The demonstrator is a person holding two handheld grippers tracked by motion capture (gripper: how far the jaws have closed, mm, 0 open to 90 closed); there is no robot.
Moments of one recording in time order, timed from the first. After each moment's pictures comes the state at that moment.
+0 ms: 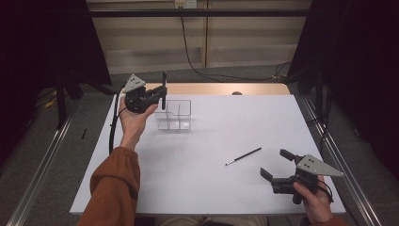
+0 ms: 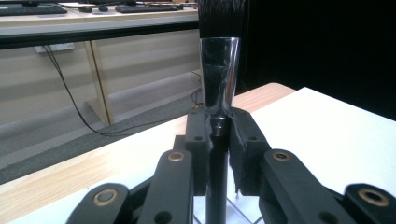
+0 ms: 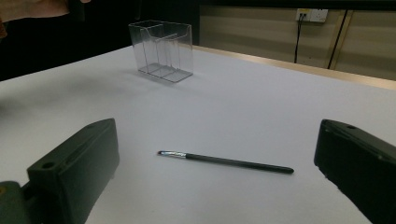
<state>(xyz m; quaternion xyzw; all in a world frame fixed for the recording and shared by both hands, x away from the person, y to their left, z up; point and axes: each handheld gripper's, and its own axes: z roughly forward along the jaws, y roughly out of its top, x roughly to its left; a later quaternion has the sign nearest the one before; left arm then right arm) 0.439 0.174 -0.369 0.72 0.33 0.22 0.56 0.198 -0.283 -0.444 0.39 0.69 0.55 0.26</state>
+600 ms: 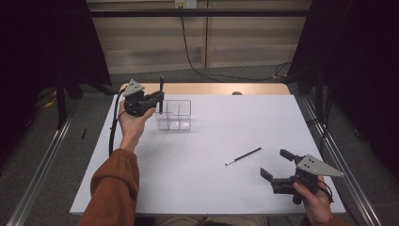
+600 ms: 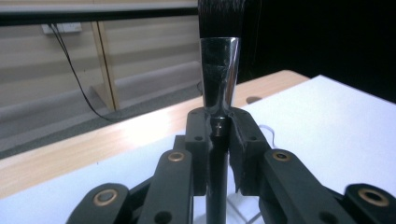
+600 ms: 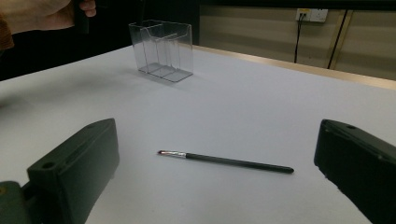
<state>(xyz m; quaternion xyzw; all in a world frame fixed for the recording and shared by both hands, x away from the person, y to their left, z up) 0.447 0.183 -0.395 0.73 0.36 0.21 0.54 0.198 -0.283 -0.444 0.39 0.69 0.55 0.26</state>
